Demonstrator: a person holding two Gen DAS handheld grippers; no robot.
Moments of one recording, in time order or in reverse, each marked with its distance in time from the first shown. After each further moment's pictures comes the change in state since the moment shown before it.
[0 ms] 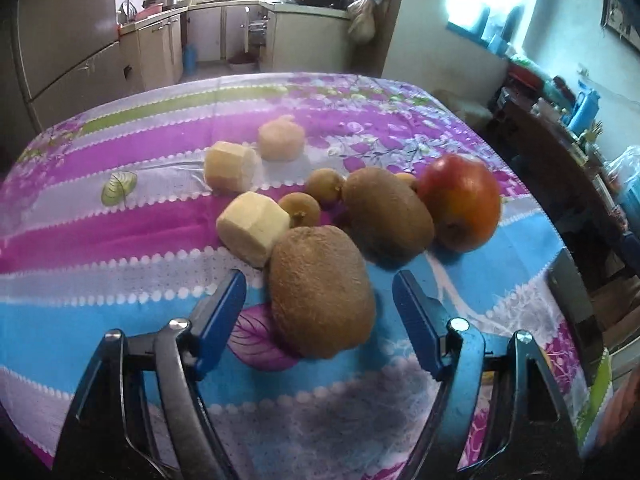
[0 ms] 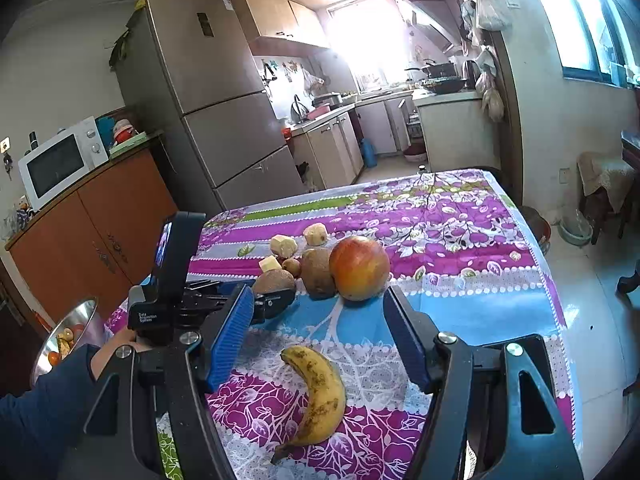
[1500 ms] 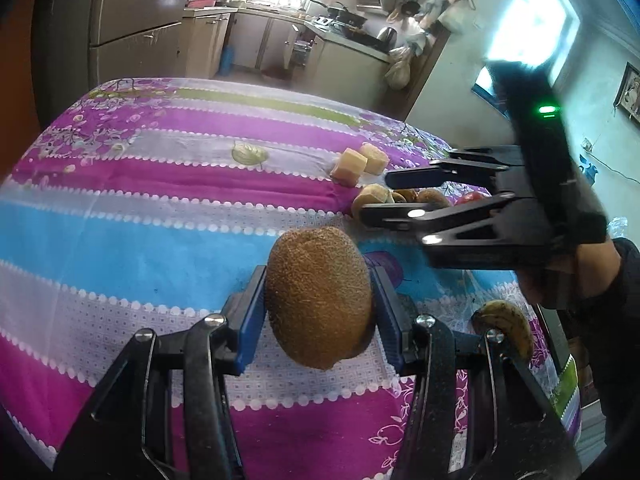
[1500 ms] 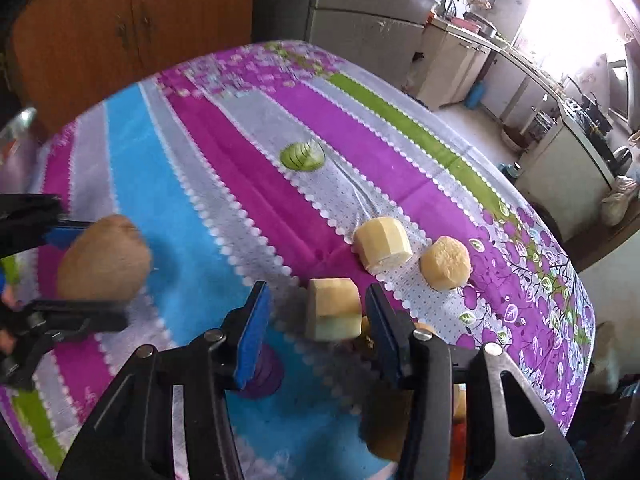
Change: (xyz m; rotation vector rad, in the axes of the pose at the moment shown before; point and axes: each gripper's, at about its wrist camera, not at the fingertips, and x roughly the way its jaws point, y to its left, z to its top) left arm -0.055 0.085 -0.039 -0.208 -0.124 -0.041; right arm 0.264 0.123 0.028 -0.706 0.574 0.019
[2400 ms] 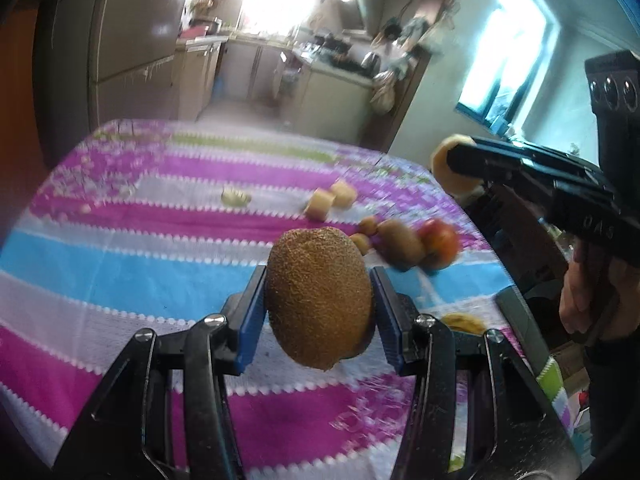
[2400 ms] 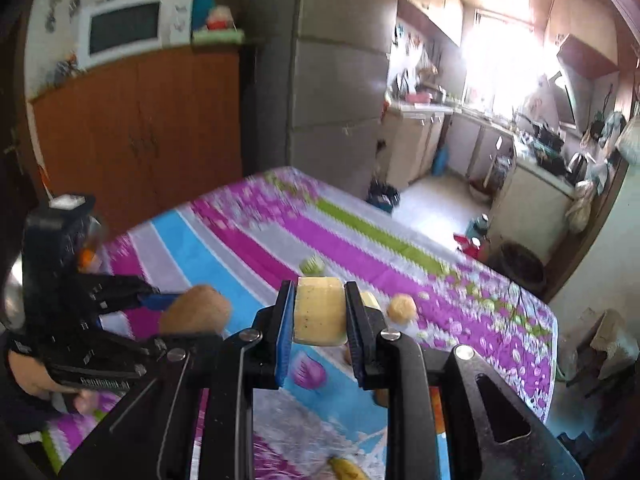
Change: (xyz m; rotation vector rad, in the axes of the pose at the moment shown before) left arm -0.073 -0.027 0.005 0.053 -0.128 -0.025; right arm -0.189 0.027 -0.015 0.151 -0.413 -0.022
